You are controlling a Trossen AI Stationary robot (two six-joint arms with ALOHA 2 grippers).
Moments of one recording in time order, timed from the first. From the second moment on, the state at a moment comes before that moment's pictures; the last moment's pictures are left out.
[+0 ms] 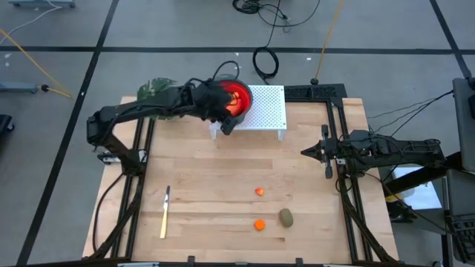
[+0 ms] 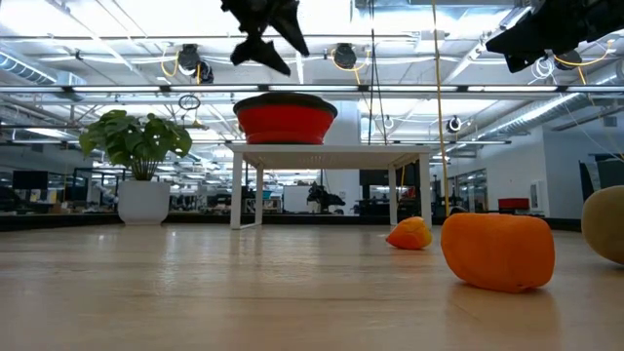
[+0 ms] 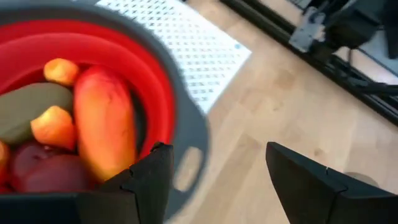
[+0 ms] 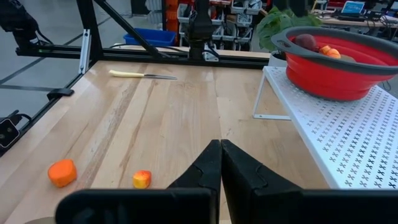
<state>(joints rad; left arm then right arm) 0.28 1.58 1.60 -0.76 0.00 -0.38 0.03 0.37 0.50 -0.37 0.05 -0.05</state>
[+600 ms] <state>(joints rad) 0.03 1.52 1.60 -0.77 -0.11 -0.35 0.03 0.37 0.50 -0.37 0.05 -0.05</state>
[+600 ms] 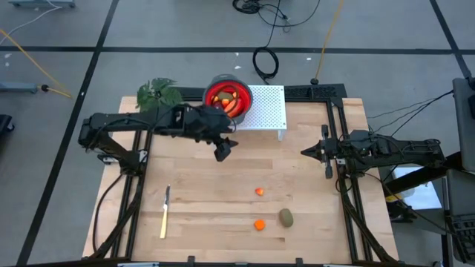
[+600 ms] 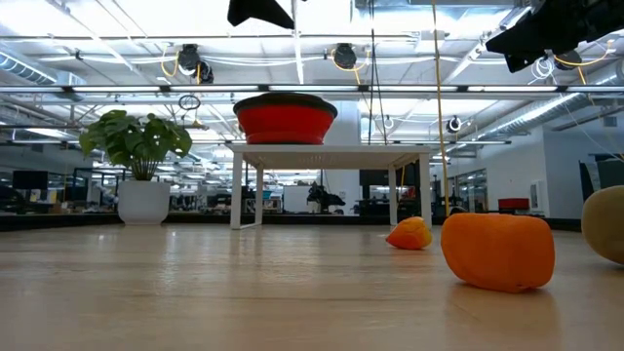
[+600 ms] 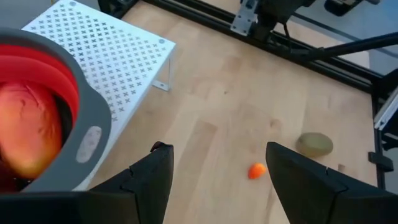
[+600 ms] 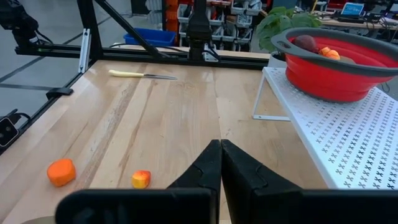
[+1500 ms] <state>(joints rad) -0.05 1.46 1.55 -0.76 -0.20 -0.30 0.03 0.39 0.50 -0.37 0.05 0.08</state>
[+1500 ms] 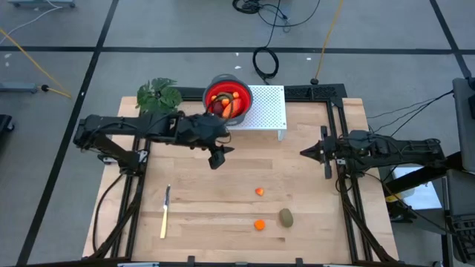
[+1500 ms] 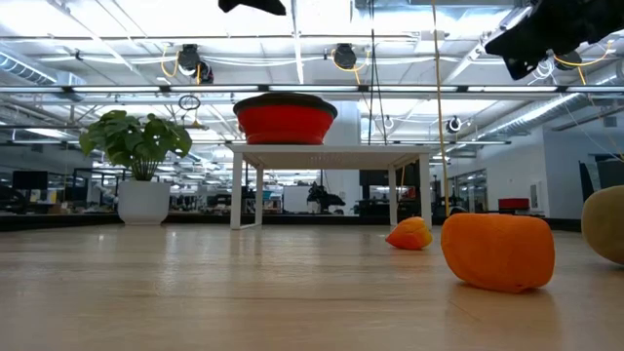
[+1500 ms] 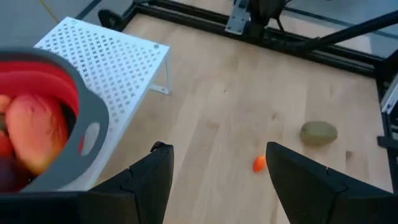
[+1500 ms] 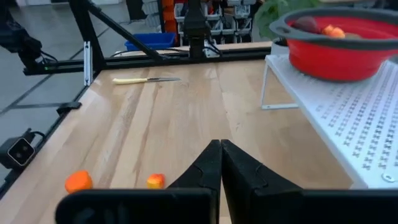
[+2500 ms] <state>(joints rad) -0.33 0.78 0.79 -0.44 -0.43 -0.43 0.24 1.02 0.64 0.01 0.00 0.12</state>
